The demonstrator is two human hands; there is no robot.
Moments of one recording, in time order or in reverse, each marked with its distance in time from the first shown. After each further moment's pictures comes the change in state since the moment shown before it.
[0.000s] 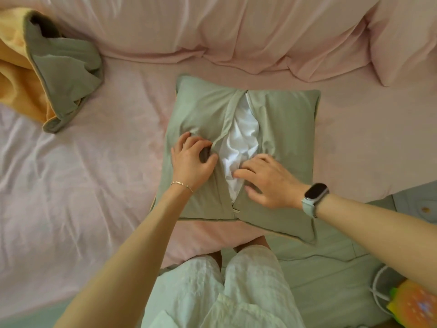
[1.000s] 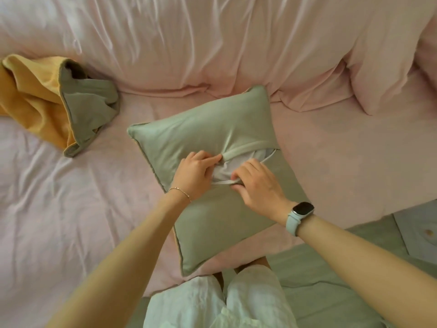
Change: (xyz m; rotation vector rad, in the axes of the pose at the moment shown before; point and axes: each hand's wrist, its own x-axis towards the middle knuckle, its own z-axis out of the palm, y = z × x) left_hand 0.011 0.020 -0.030 0.206 -0.097 0.342; right_hand 0.027 -0.025 -0.023 -0.014 0.379 0.203
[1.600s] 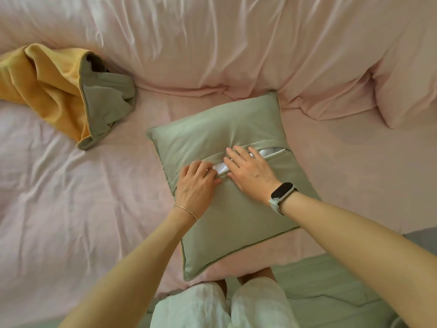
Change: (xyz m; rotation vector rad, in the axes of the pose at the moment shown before) left_hand -0.022 -0.040 0.027 0.405 0.334 0.067; right_hand 0.058 0.010 0.046 -0.381 -0.216 -0.181
